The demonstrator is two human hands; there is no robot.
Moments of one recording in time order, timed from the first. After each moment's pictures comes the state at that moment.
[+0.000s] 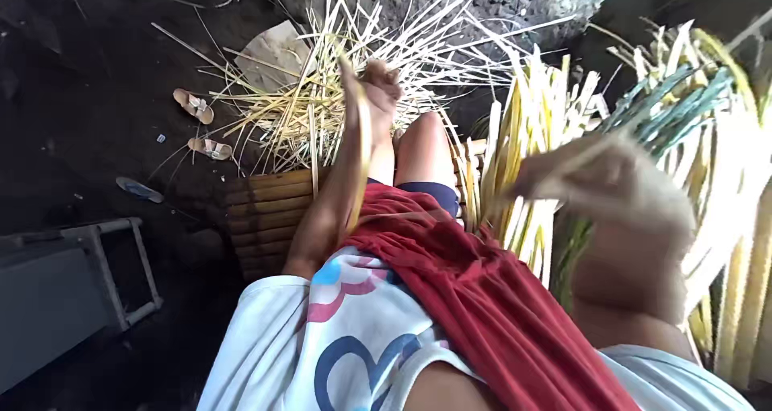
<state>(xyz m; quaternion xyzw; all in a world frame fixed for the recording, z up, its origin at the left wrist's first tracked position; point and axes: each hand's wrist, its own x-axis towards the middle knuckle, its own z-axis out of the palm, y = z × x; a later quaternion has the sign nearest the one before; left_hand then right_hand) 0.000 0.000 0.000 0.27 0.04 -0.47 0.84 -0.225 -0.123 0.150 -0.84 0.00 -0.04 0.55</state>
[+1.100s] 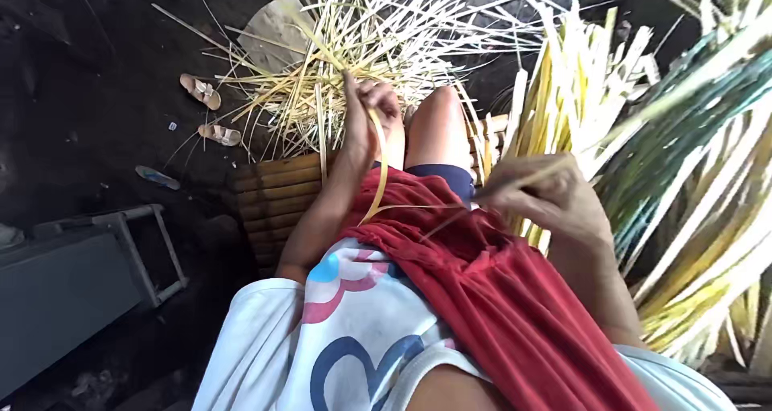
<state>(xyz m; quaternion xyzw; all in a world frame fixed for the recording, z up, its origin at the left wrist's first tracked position) -0.021 0.029 -0.001 0.37 0.10 -0.47 0.80 -0.245 -0.084 0.089 -0.83 0.05 -0.10 0.54</state>
